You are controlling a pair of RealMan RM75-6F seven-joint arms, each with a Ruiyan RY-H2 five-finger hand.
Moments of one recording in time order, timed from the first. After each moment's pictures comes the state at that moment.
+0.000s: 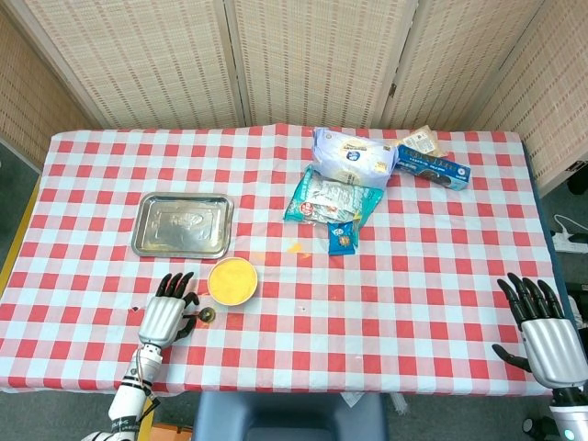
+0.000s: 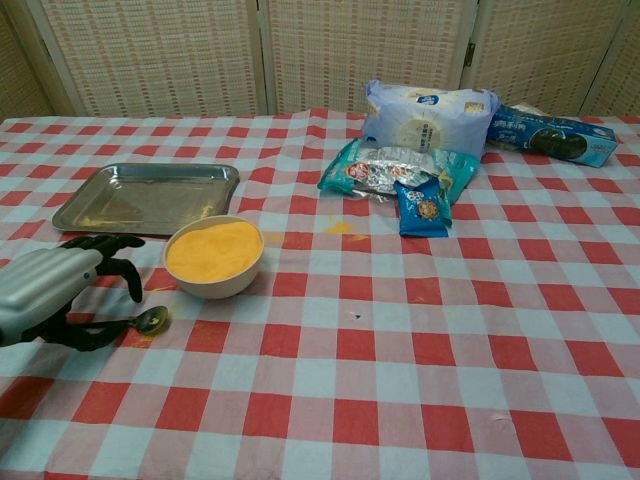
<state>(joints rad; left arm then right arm) -0.37 -1.73 -0.07 -1.31 1.31 1.21 0.38 0.01 -1.12 -0.01 -1.58 -1.61 1.53 -0.08</state>
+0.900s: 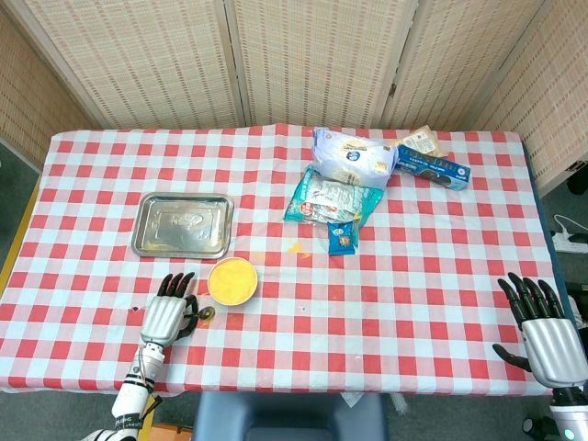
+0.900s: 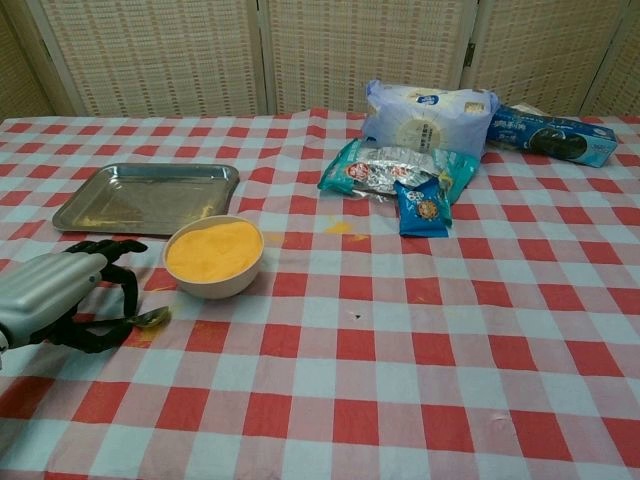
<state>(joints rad) -0.37 -1.76 -0.08 -1.27 1.30 1.19 0.36 0.01 -1.12 -0.01 -1.58 -1.61 1.53 -0.09</state>
